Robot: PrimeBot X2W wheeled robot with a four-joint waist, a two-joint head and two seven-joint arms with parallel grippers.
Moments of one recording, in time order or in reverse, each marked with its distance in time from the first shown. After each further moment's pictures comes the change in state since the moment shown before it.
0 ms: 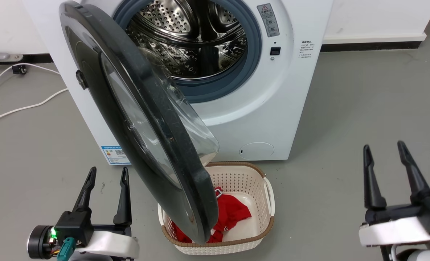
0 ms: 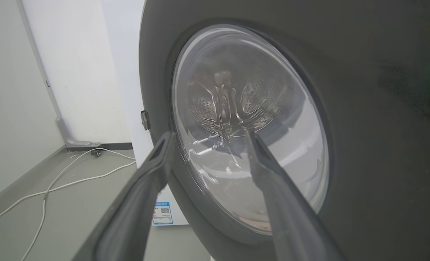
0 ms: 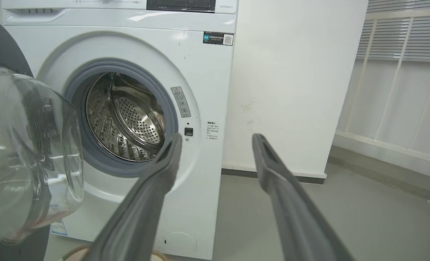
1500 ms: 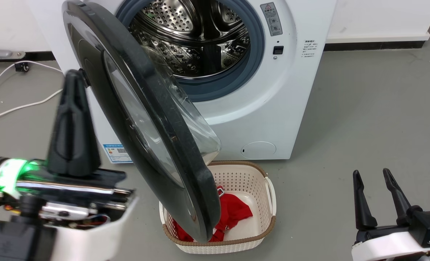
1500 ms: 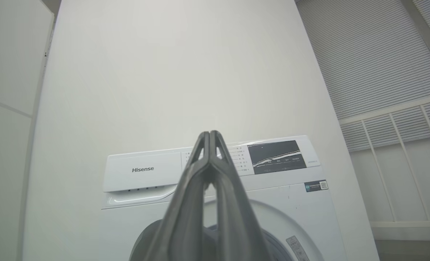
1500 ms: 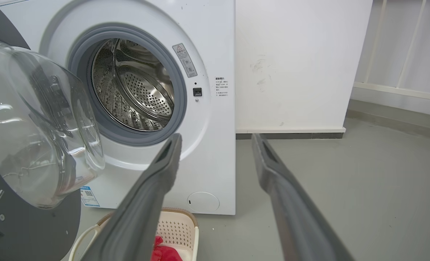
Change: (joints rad) left arm -0.170 0.000 -0.068 -0.566 0.029 -0.032 -0.001; right arm 0.068 0.002 0.028 0.097 0.094 0.000 0.000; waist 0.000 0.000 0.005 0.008
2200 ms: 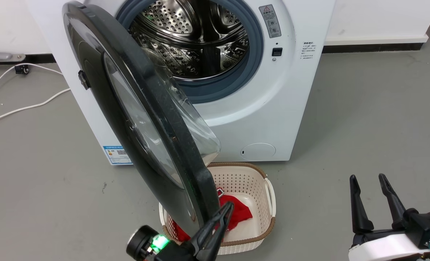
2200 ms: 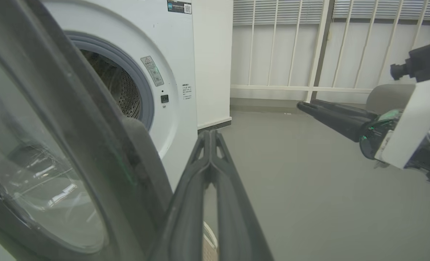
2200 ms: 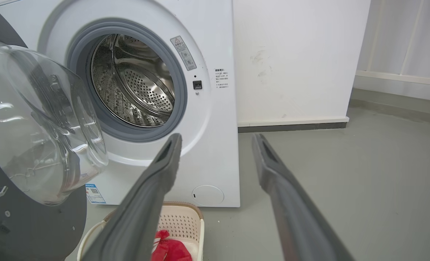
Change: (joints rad) left arm 0.220 0.090 -0.469 0.411 -0.101 -0.016 0.000; right arm 0.003 0.000 0.011 0.034 0.036 0.000 0.000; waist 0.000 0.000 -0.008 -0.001
